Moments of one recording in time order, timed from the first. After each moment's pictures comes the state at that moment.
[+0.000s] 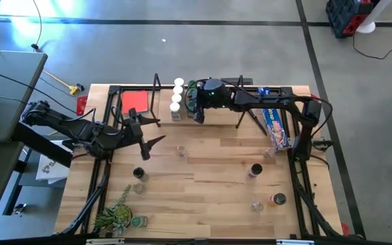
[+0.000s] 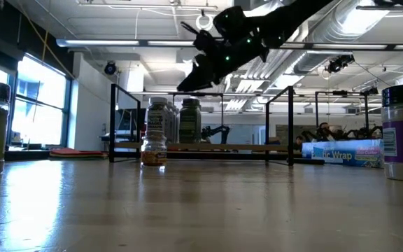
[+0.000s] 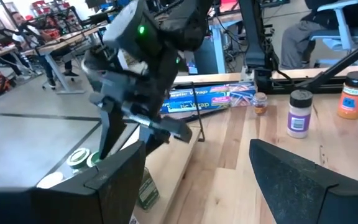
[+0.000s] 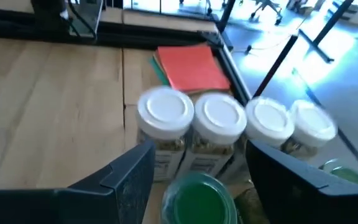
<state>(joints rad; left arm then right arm) -0.37 0.89 0.83 -0.21 -0.78 0.03 -0.36 1.86 1.33 0.06 -0.09 -0.30</state>
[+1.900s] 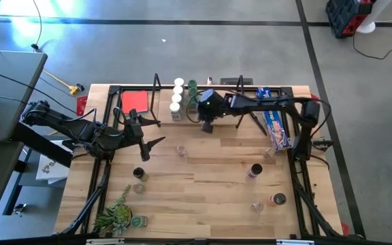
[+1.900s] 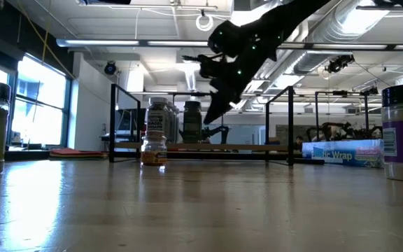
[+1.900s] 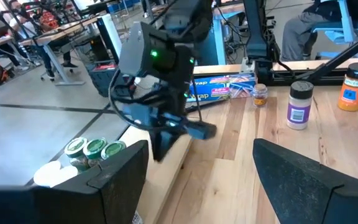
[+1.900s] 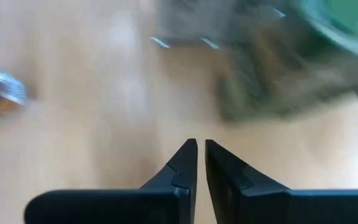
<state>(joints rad) -0.37 0.89 0.83 -0.26 -0.77 -0.02 -0.34 1.87 1.33 -0.35 0.02 -0.21</state>
